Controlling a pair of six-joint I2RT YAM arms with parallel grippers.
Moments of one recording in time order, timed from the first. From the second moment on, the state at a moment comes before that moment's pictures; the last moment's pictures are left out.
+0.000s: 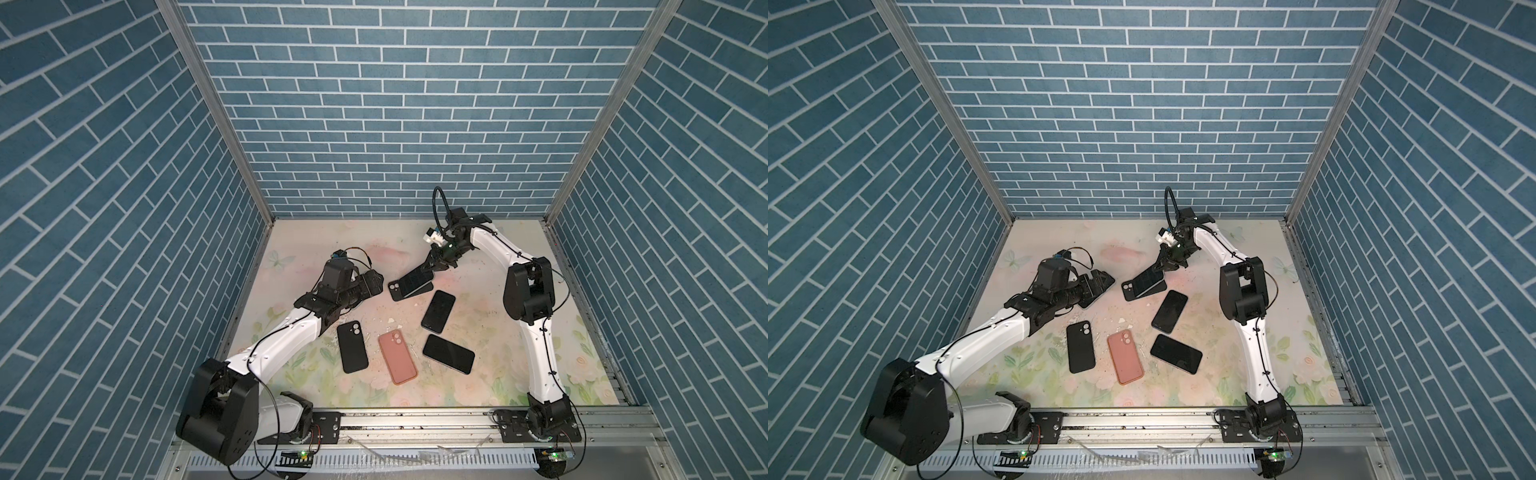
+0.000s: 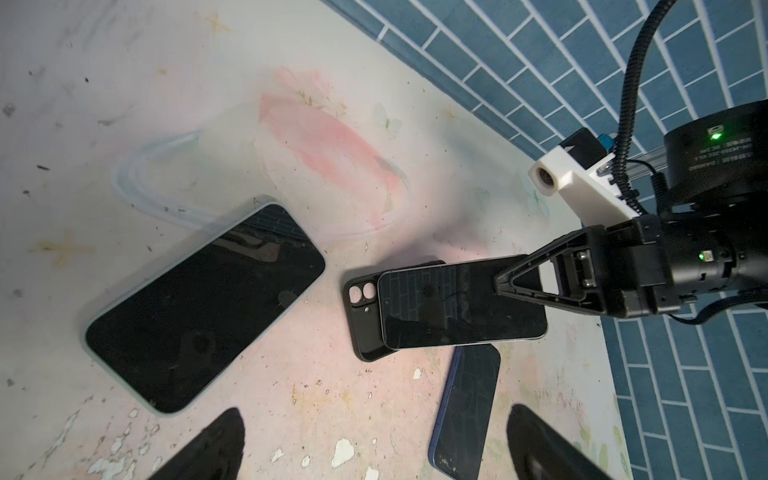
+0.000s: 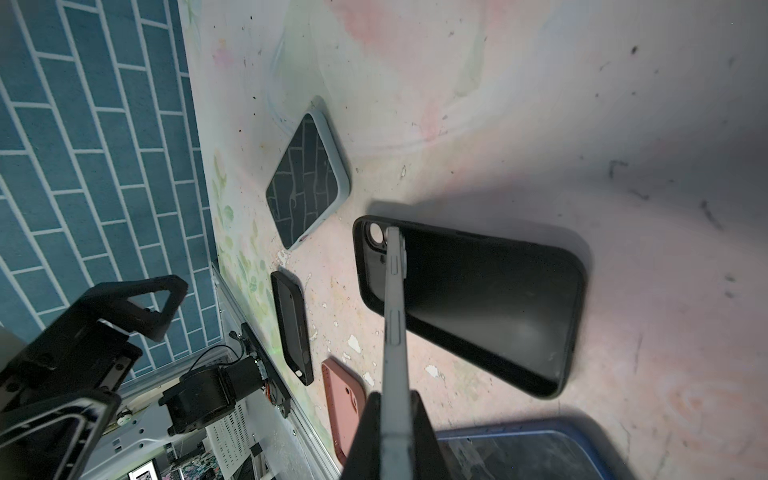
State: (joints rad) left arm -0.41 1.30 0.76 -0.12 0.11 -0.75; right arm 0.42 2.38 2.14 -1.15 -0.80 0.12
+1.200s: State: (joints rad) left arm -0.50 1.77 0.77 0.36 0.10 -0.92; right arm 0.41 2.25 1.71 -0.79 -0.94 0.23
